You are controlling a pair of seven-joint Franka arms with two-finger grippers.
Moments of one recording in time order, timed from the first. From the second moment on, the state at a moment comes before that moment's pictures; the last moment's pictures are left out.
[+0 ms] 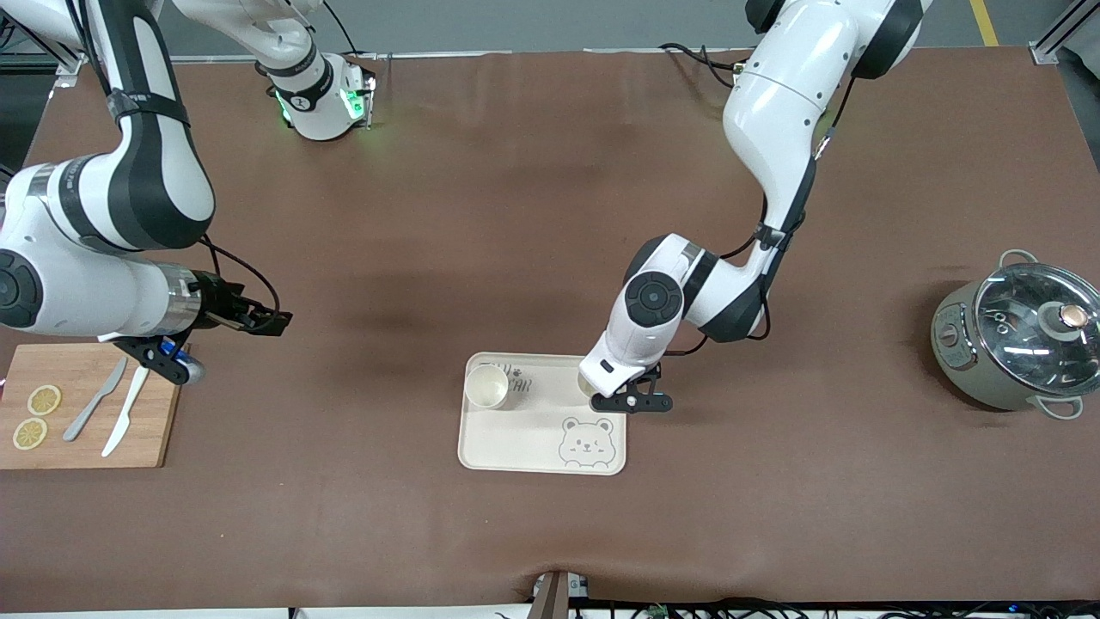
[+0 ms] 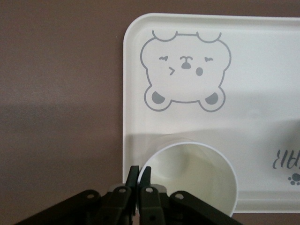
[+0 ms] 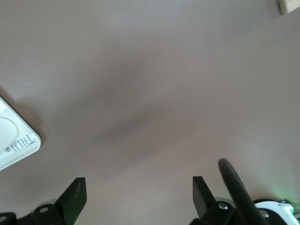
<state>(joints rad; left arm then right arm) -0.55 0.84 -0.04 -1.34 0.04 2.28 -0.57 0.09 0.33 0.00 -1.59 0.17 1.64 0.61</state>
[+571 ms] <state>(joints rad) -0.55 0.75 -0.04 -1.34 0.02 2.25 -0.57 0.18 0.38 0.00 -1.59 0.20 1.75 0.85</state>
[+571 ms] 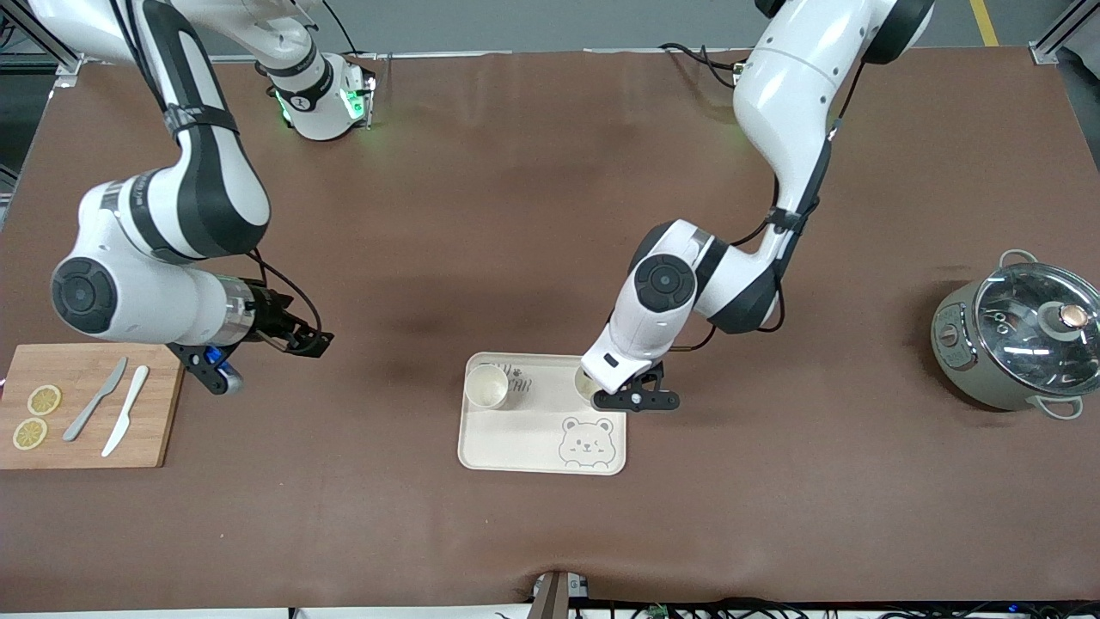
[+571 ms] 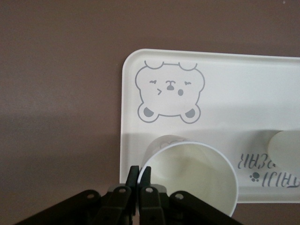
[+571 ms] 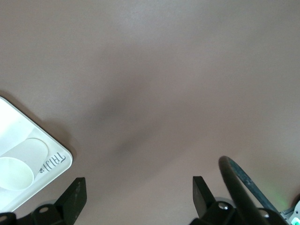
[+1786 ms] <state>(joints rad) -0.30 0.09 -0.03 -1.89 0.01 2.01 -0.17 0.38 0.58 0.00 -1.54 0.20 2.07 1.33</state>
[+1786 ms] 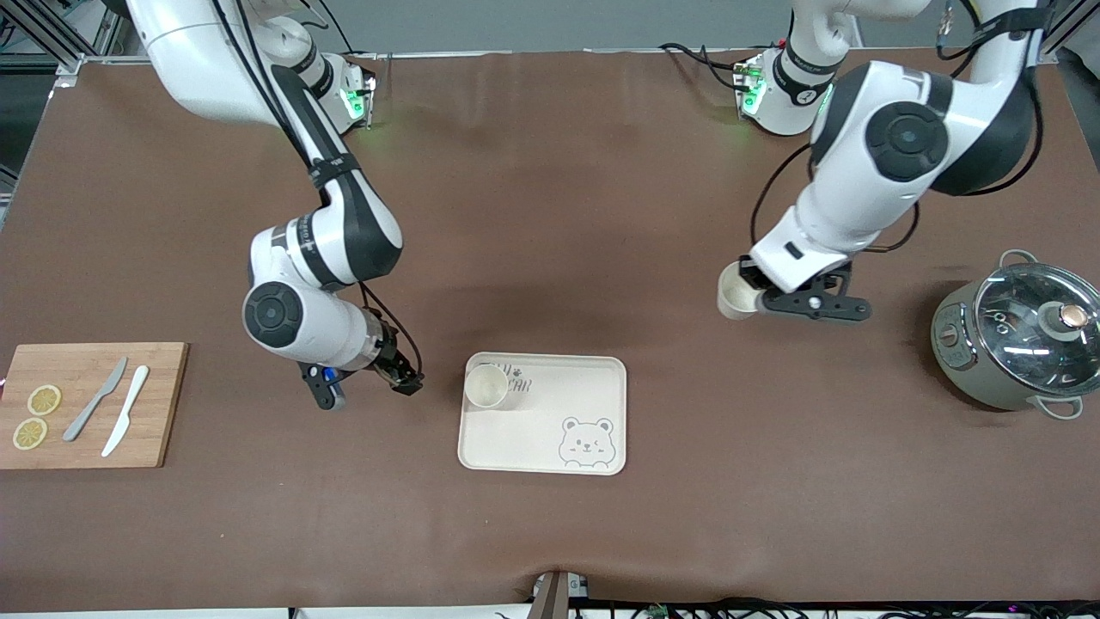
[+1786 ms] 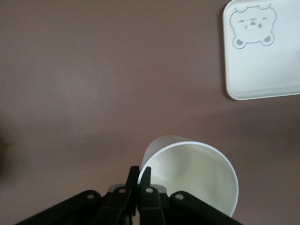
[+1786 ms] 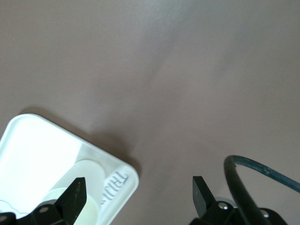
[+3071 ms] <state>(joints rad) -0.06 -0.03 -0.03 -2.46 -0.07 2.49 0.22 0.48 0.71 0.04 -1.51 0.20 2.31 1.51</state>
